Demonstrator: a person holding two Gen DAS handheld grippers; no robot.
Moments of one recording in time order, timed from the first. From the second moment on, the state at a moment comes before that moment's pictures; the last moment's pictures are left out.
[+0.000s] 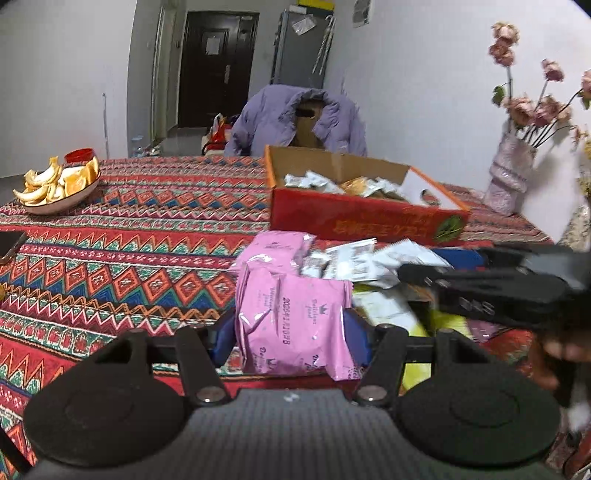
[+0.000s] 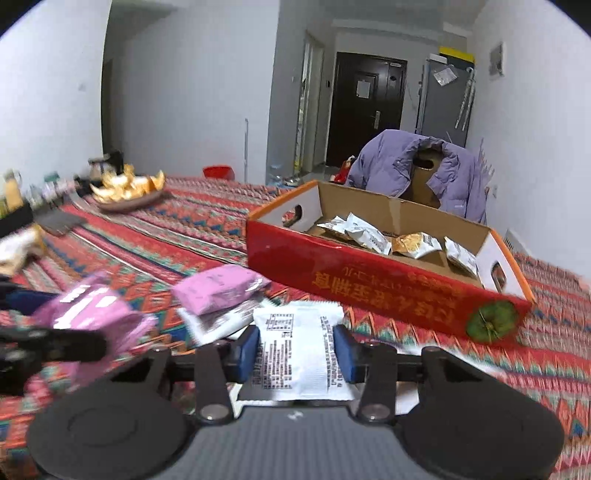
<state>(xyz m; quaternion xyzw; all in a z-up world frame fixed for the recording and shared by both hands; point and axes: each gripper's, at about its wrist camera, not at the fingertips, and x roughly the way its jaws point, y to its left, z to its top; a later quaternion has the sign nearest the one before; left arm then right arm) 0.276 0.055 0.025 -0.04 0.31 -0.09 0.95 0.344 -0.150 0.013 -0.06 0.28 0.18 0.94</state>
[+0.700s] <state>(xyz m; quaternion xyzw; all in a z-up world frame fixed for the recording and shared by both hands) 0.170 0.007 0.062 -0.03 0.24 -0.13 0.96 0.190 -0.223 0.065 -0.04 0.21 0.14 0.97</state>
